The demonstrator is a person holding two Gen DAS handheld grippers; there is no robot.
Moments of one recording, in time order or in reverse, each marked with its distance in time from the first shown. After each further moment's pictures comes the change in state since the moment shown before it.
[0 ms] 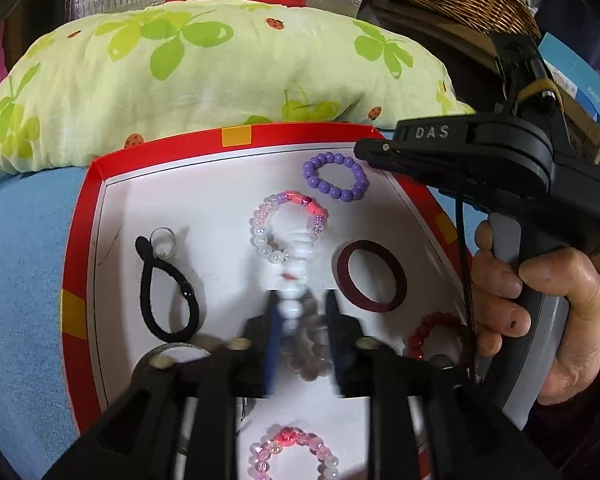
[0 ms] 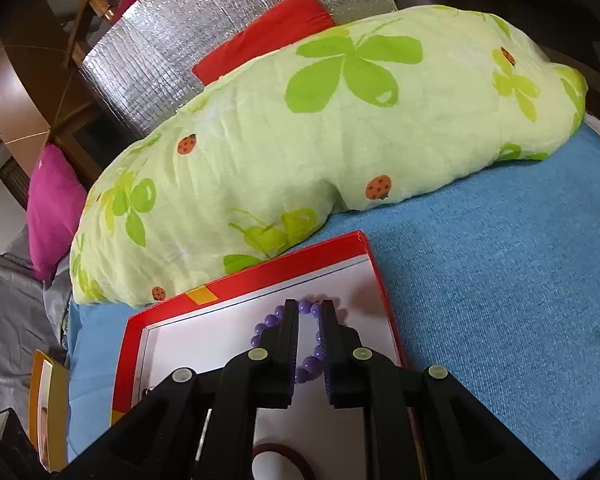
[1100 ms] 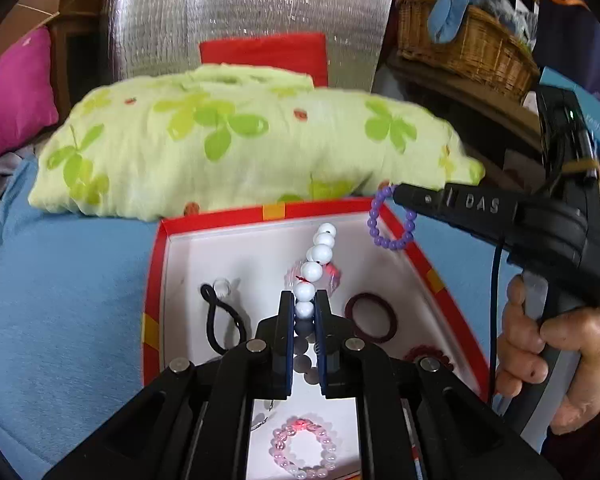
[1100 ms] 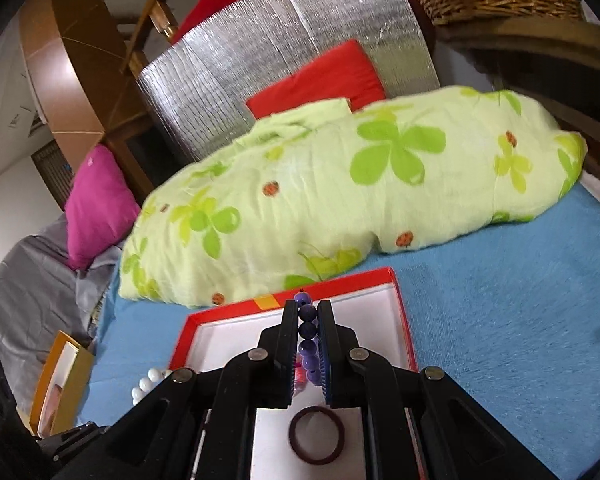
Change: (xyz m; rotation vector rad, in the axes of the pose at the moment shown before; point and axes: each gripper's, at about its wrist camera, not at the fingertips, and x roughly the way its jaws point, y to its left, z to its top) left arm -0.059 -0.010 -0.002 -0.004 -0.199 0.123; right arm -0.071 0.026 -0.009 -0.113 -0.123 0.086
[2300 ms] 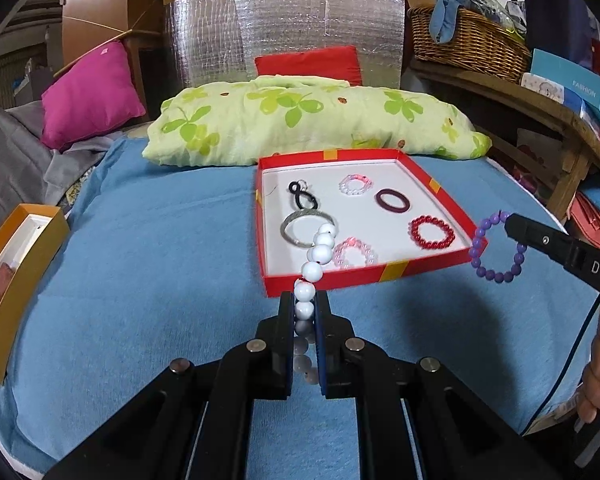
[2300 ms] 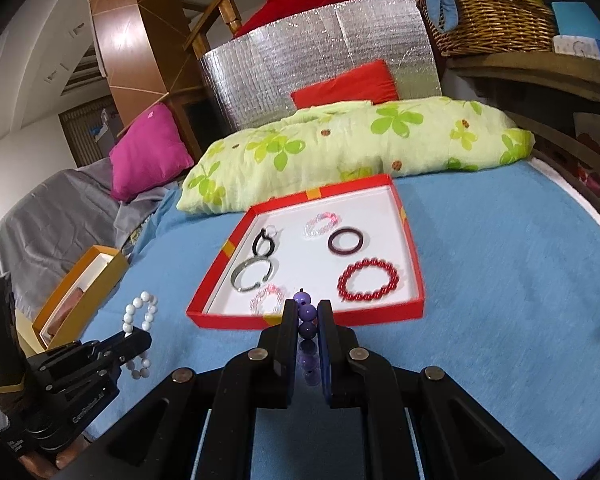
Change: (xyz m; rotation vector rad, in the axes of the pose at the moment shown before) left arm -0.143 0.007 -0.131 0.015 -0.065 0.184; right arm -0.179 0.040 -0.163 -0.161 -0.056 0.005
